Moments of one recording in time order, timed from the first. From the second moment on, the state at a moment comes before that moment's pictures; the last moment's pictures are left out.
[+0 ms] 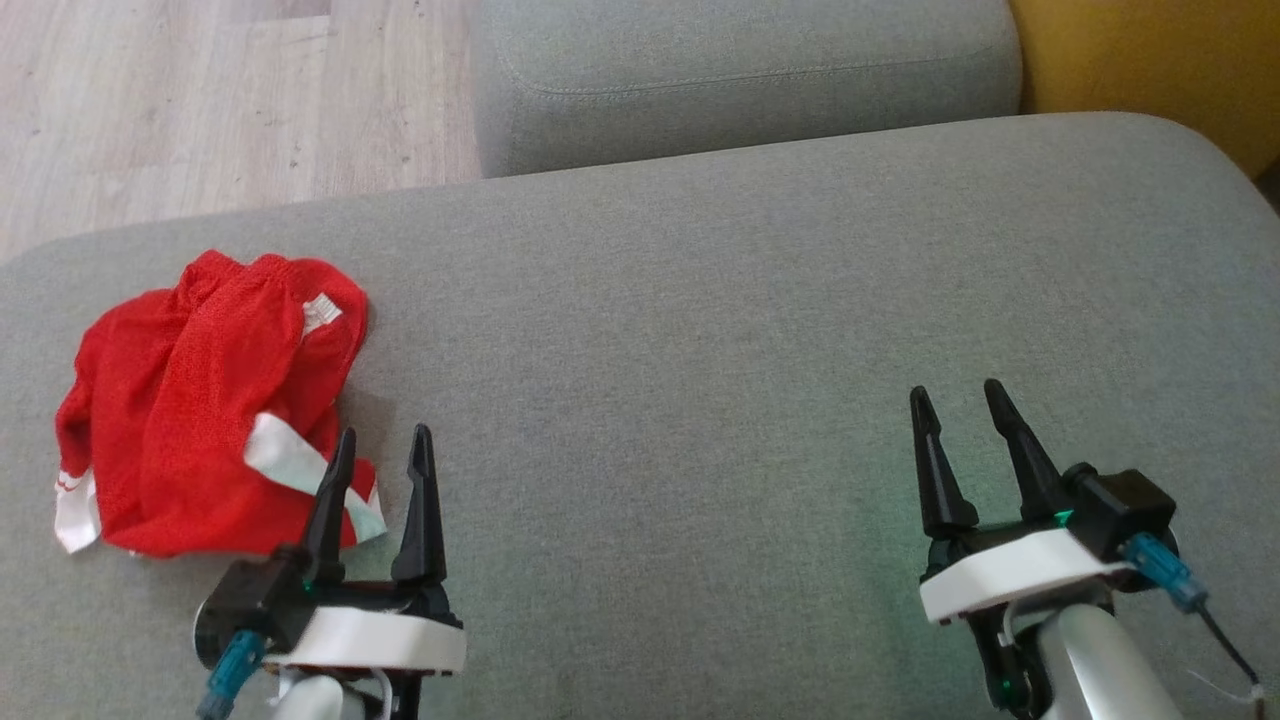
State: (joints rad) left arm -0.05 0.05 -0.16 0.24 -0.31 -0.09 -0.25; right arm -0.11 -0.05 0.13 0.34 0.22 0.13 -0.25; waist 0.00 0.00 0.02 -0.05
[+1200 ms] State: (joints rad) left arm 0.05 0.05 -0.07 0.25 -0.28 -0.10 -0.25; right arm -0.04 -0.05 0.28 0.35 0.26 0.13 -0.25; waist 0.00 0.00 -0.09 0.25
